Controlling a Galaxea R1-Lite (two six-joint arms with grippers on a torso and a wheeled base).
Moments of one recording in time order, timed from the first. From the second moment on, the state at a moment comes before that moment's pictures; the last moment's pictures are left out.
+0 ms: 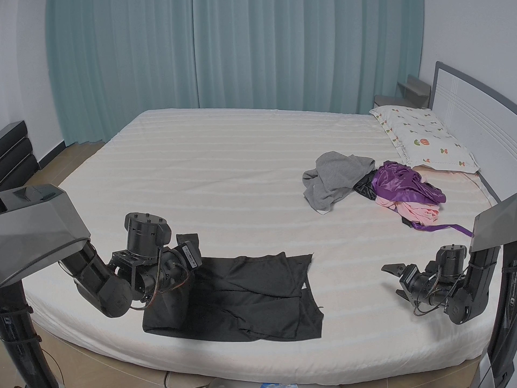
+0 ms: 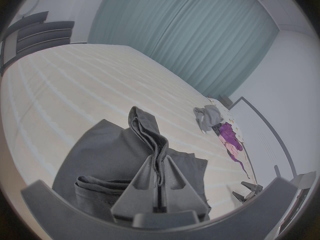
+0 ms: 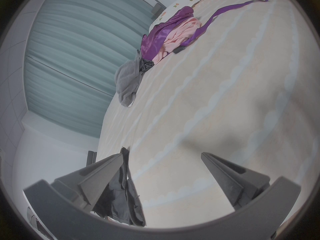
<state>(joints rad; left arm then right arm) -0.38 2.08 -0.65 -0.87 0.10 -0.71 0.01 2.34 -0.32 -1.41 0.29 0.88</state>
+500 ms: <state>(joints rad) -0.48 2.15 -0.83 -0.71 0.13 -0.74 0.02 2.35 -0.31 -1.43 0.28 0.88</state>
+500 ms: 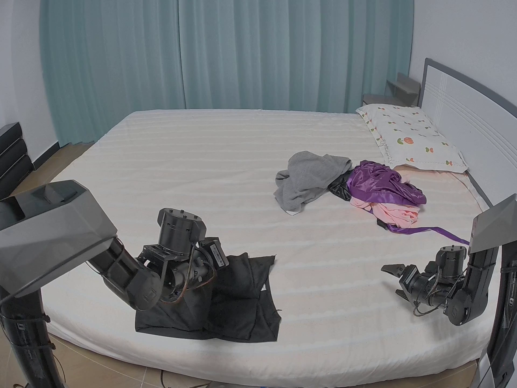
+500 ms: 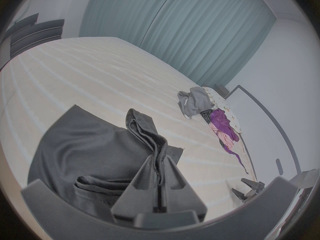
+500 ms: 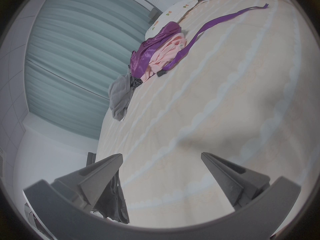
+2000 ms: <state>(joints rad) -0.41 2.14 -0.48 -1.02 0.03 -1.02 0.02 2.35 -0.31 -1.44 0.28 0.87</state>
